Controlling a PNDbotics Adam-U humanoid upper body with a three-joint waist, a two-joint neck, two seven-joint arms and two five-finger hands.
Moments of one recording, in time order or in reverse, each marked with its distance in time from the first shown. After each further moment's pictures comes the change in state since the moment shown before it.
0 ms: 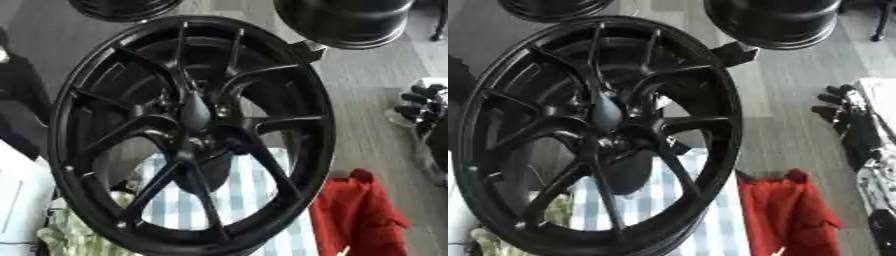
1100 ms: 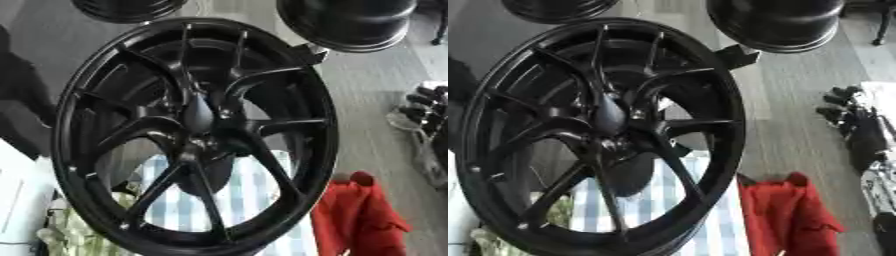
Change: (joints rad) left arm 0.105 -0.064 0.031 0.092 -0.089 -0.032 -0.122; right arm -0.001 0.000 -0.005 0.000 -0.005 -0.001 -0.001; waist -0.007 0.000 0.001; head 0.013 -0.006
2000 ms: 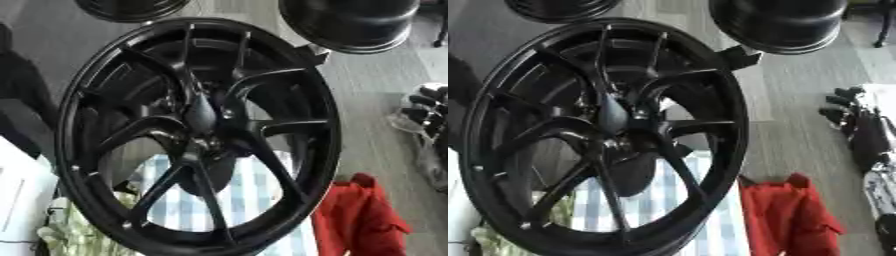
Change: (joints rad) left arm -0.029 -0.319 0.011 -0.017 0.531 0.192 0.467; right arm 0.000 0.000 0.000 0.000 -0.009 -0.003 -0.004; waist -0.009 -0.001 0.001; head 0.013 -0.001
